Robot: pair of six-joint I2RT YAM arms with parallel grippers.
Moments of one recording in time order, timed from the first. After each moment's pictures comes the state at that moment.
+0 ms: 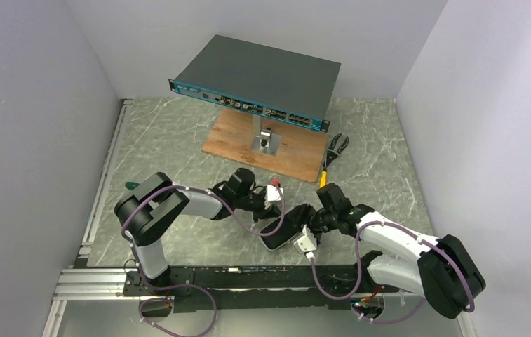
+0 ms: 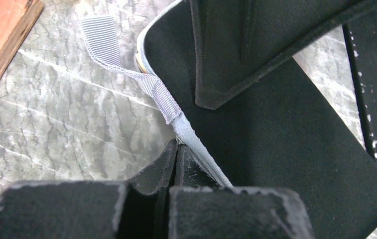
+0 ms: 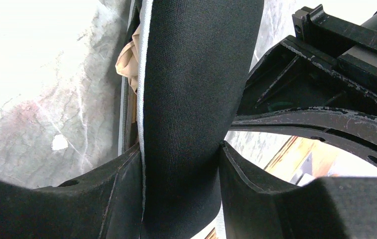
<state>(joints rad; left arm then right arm) -0.80 1.77 0.72 0.49 0.69 0.37 0.60 1.09 0.40 -0.30 -0.67 -1.81</state>
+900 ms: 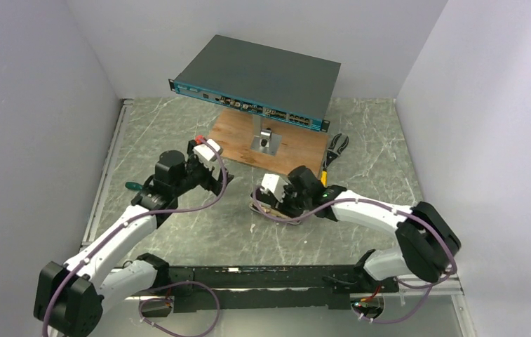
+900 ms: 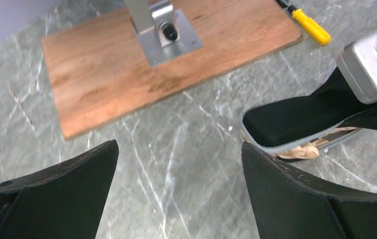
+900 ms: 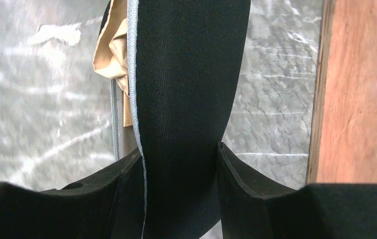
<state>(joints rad) -0.44 1.01 0.65 0.06 0.29 0.18 0.75 1.33 0.65 -0.17 -0.22 -0.55</state>
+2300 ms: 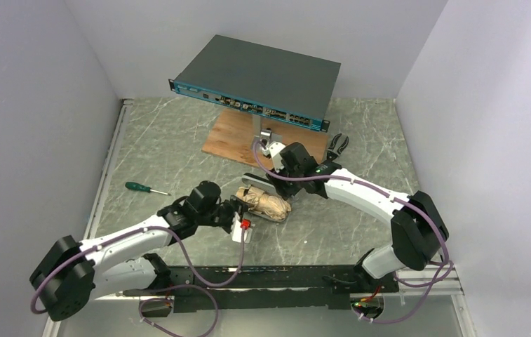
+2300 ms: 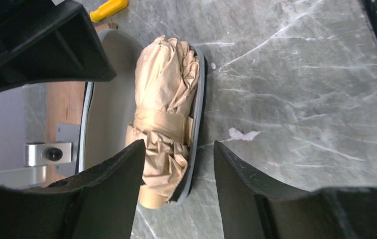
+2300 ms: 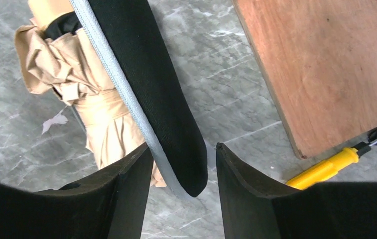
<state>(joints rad) -0.80 1.02 0.47 -0.02 0.50 1.04 0.73 1.48 1.00 -0.42 0.00 -0.05</state>
